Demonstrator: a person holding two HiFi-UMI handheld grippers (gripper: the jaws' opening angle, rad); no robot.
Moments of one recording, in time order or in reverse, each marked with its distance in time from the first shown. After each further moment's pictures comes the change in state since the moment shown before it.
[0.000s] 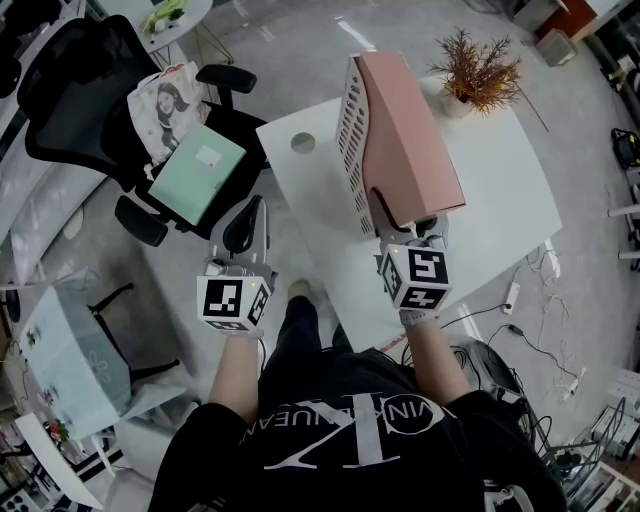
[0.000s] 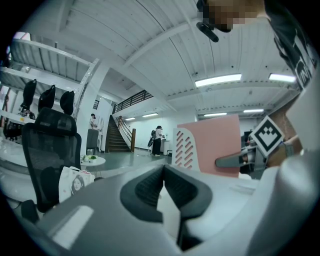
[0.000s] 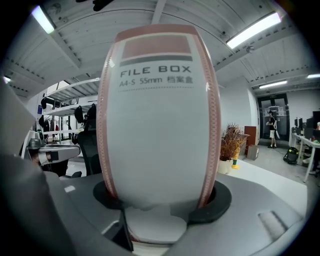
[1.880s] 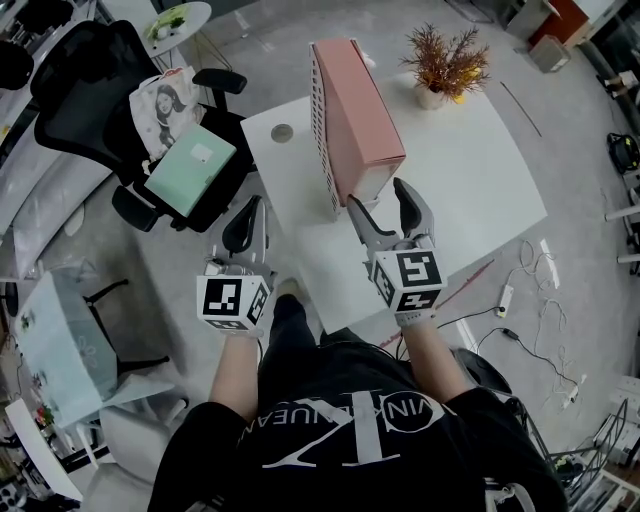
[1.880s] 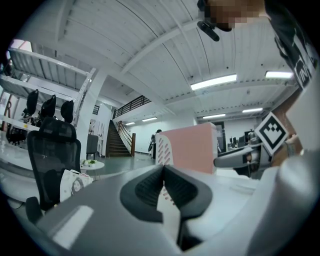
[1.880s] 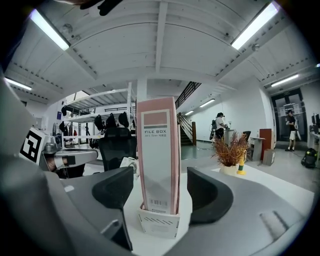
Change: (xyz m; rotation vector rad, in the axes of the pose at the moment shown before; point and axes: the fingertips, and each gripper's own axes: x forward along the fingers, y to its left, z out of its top) left arm -0.044 -0.090 0.014 0.025 -0.045 0.021; right arm -0.085 -0.009 0.003 -0.033 -0.083 0.177
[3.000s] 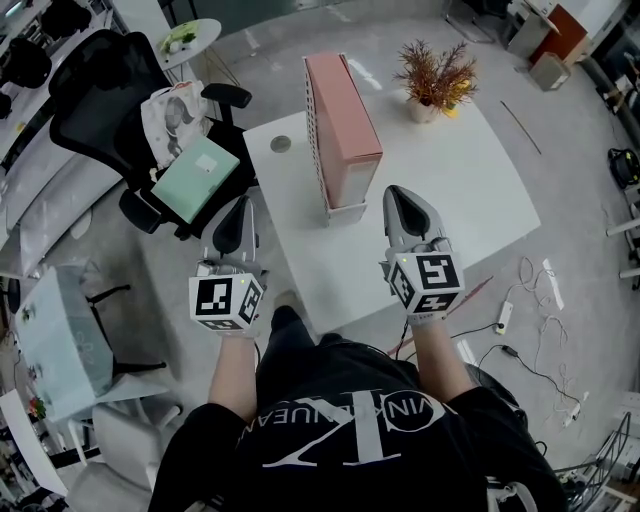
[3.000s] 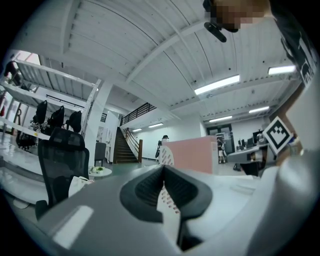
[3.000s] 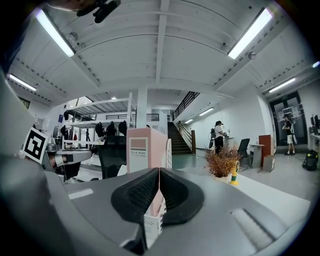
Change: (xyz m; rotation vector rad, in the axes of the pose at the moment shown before) left arm -0.024 -0.015 0.036 0.009 -0.070 0.095; right arm -0.050 -0.040 0.029 -0.016 -0.102 -0.001
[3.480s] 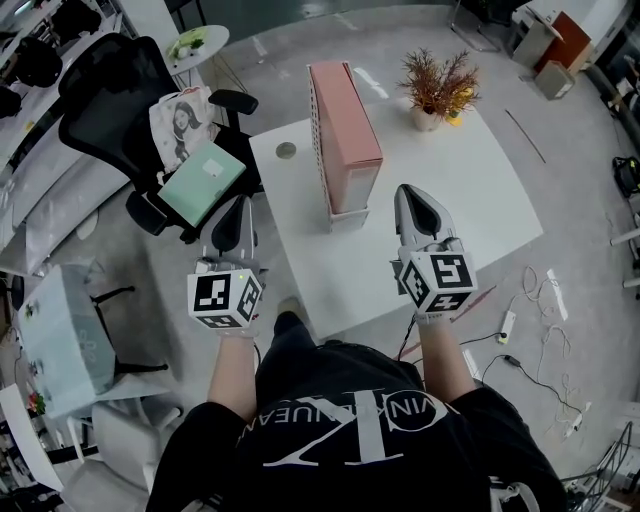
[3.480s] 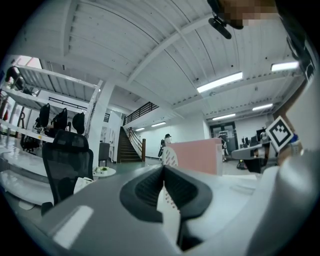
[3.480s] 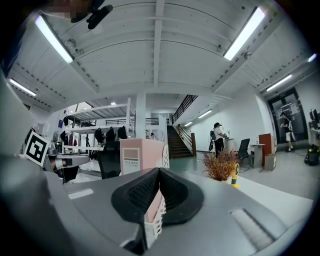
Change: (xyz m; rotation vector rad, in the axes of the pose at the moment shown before) left arm -0.001 0.004 0.010 0.010 0.019 0.042; right arm -0.007 -0.018 0.016 0.032 -0.050 0.007
